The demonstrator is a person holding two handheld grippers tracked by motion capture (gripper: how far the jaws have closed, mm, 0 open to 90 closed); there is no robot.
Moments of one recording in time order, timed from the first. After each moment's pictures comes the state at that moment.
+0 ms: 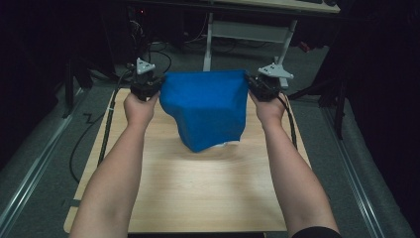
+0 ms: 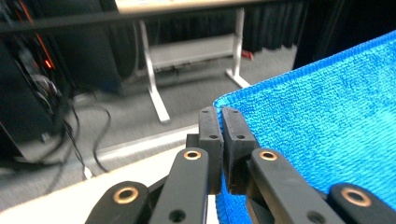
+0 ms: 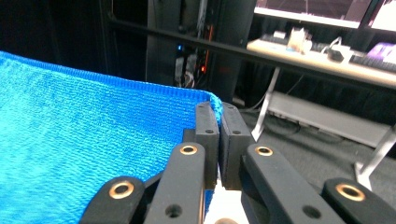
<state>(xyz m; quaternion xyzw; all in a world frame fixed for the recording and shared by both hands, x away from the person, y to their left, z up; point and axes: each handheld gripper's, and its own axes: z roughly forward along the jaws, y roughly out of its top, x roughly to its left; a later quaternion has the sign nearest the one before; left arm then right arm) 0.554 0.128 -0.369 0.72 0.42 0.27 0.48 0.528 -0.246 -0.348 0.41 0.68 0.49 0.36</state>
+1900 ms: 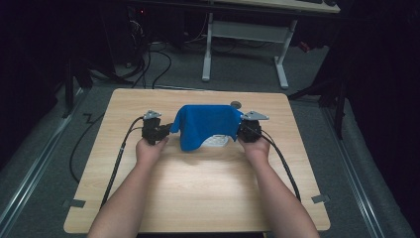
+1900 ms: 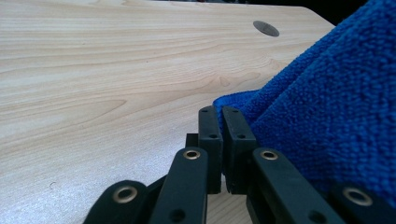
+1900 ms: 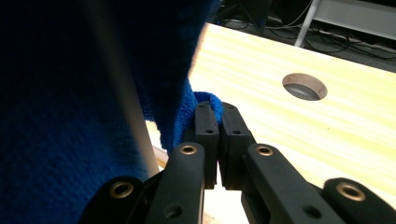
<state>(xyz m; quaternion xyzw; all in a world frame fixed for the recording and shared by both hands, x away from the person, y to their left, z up) 0.522 0.126 -0.515 0.74 0.45 0.11 0.49 0.495 -0.230 -0.493 0.45 0.74 0.42 0.26</state>
